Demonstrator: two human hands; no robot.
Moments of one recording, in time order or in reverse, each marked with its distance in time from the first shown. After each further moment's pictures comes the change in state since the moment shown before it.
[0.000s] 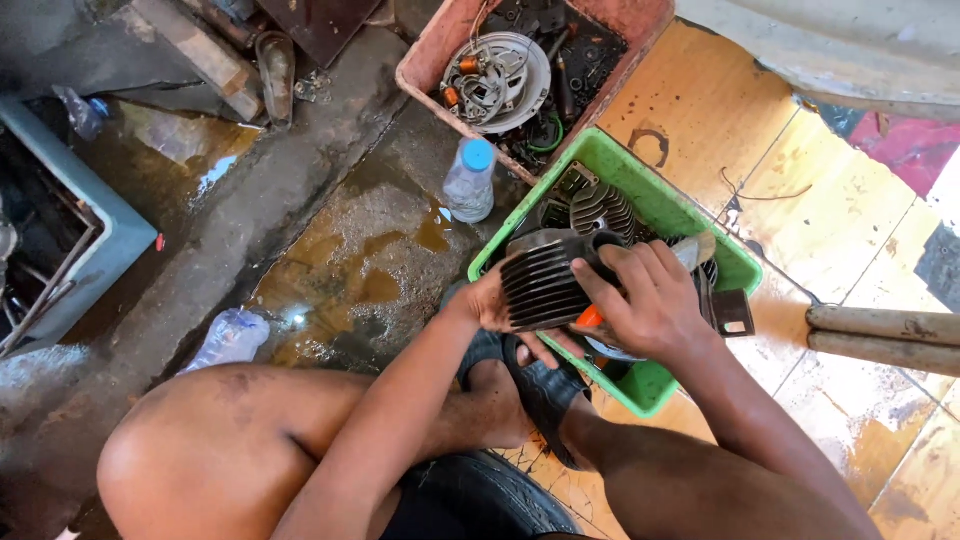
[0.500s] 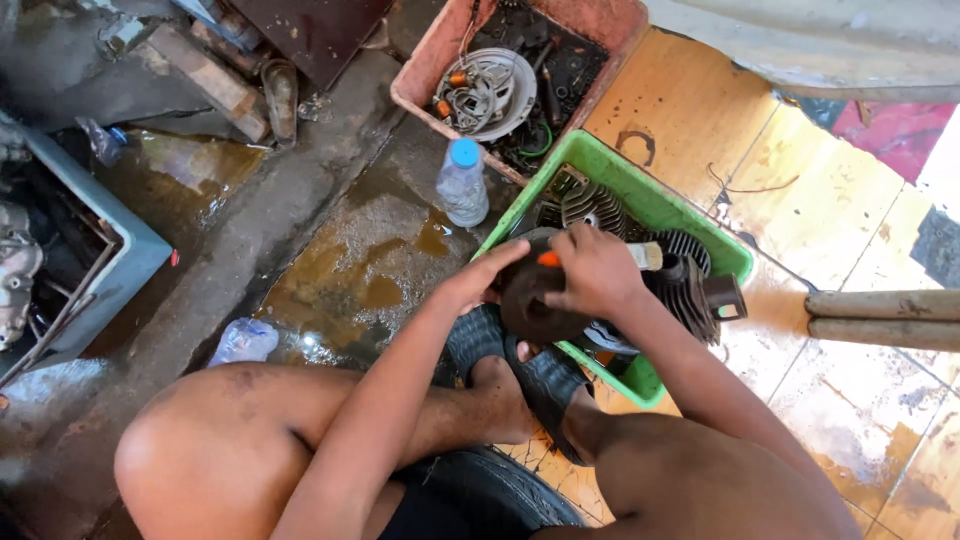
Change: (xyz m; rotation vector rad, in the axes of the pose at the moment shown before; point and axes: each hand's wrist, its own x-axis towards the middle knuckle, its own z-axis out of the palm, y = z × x) left_hand -0.048 -0.004 0.080 0.525 0.660 0.399; right_hand -0.025 -0.007 0.061 0.014 -0.675 0.418
